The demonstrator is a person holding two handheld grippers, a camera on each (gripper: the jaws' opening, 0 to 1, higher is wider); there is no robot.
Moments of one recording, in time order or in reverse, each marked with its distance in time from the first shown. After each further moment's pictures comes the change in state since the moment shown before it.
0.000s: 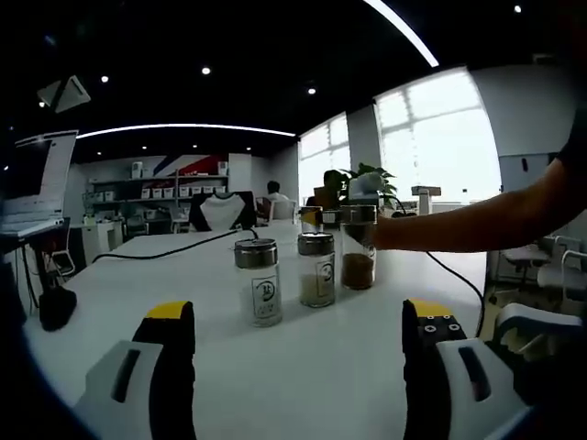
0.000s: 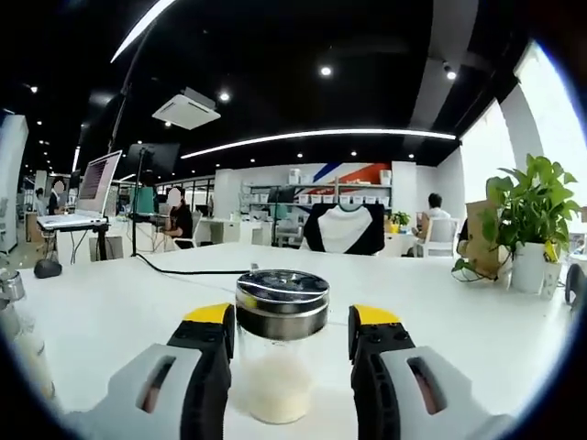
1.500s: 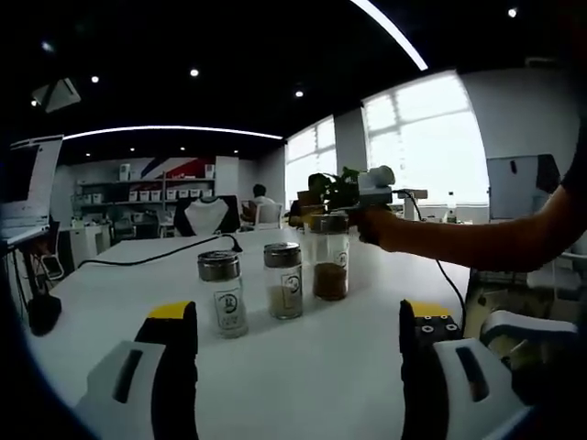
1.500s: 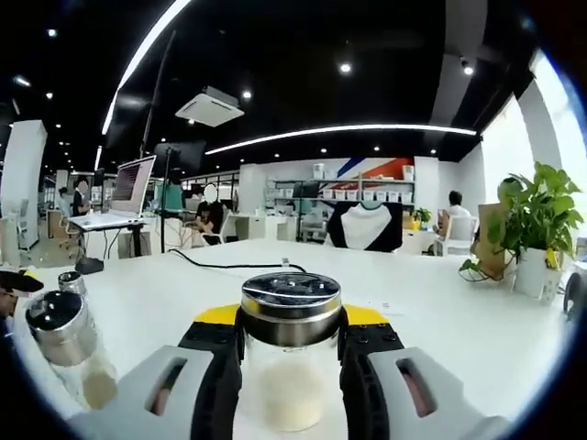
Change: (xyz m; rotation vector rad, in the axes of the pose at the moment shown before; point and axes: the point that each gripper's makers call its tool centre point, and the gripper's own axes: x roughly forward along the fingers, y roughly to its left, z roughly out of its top) left arm 0.006 -0.037 0.009 0.005 -0.016 -0.063; right arm -0.088 0.027 0.017 -0.006 0.015 0.122
